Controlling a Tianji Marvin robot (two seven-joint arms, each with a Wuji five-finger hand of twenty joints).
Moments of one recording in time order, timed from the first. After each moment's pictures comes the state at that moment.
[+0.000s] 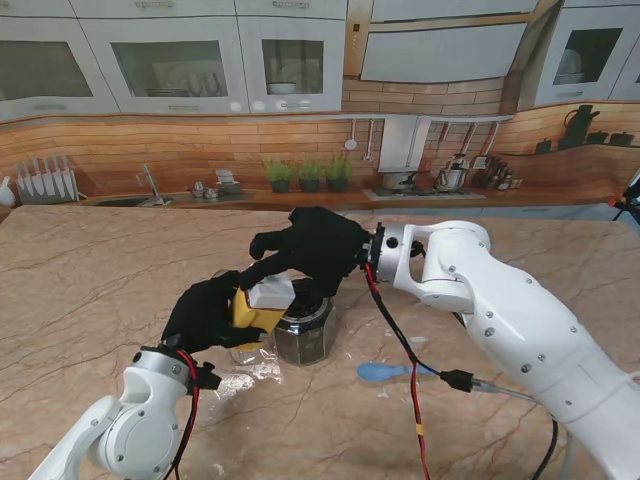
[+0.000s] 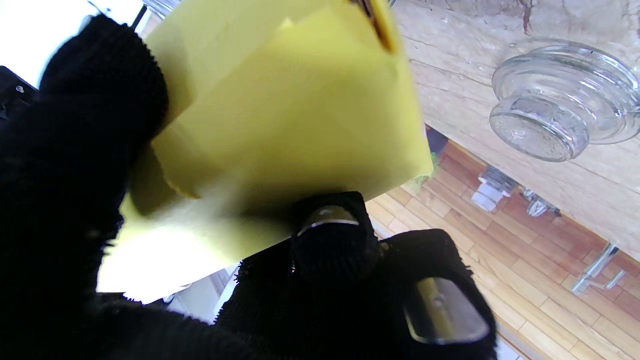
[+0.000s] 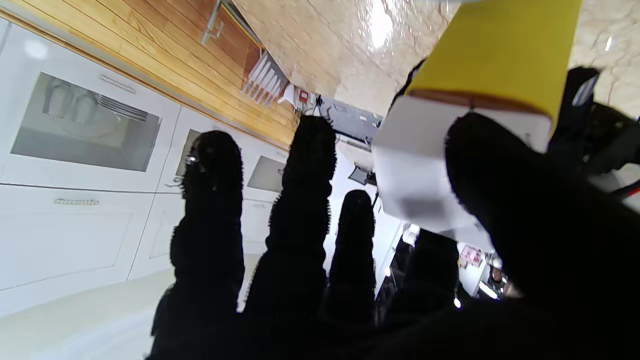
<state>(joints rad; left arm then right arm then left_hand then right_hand) 1.80 -1.14 -1.28 -1.91 0.62 0.02 0.23 -1.01 -1.04 0.87 -1.62 -1.21 -0.68 -0.16 0.60 -1.03 0.81 -0.23 0.66 0.15 1.04 0.34 1.08 0.21 0.45 0.68 1.28 -0.11 1.45 0.70 1.13 -0.11 1.84 0.66 0.36 -0.71 1.14 -0.13 0.35 -0.44 0.29 0.85 0.34 -0.21 0.81 0.48 0.94 -0.14 0.46 0.67 0.69 0.13 1.08 0.39</state>
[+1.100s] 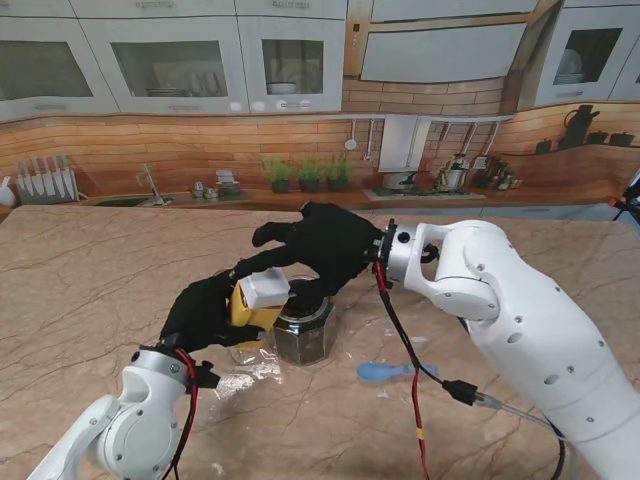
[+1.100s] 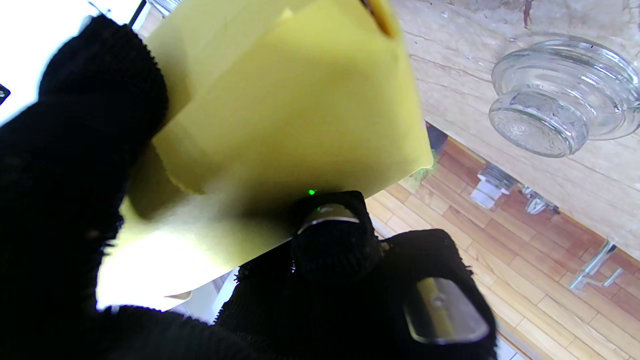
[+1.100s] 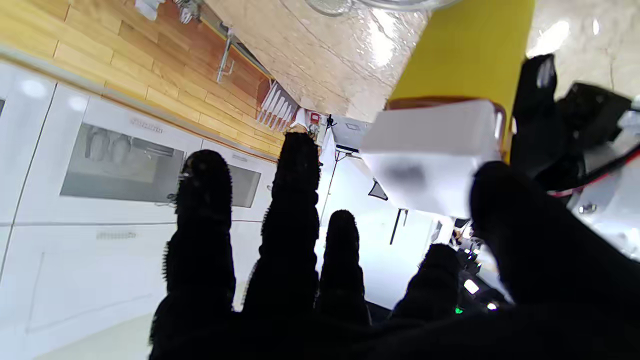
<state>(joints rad) 1.80 -1.15 -1.28 -1.91 0.61 0.01 0.23 -1.10 -1.04 1.00 -1.74 -1.05 -0.67 0.13 0.60 -1.03 0.81 -0.23 0.66 0.15 1.04 0.34 1.08 0.21 0.45 0.68 1.28 -0.11 1.44 0.70 1.13 -0.11 1.84 0.66 0.28 -0.37 0.90 -0.03 0.15 -0.42 0.00 0.53 0.23 -0.08 0.56 0.43 0.80 -0.06 0.42 0.69 0.51 0.21 1.07 0.46</state>
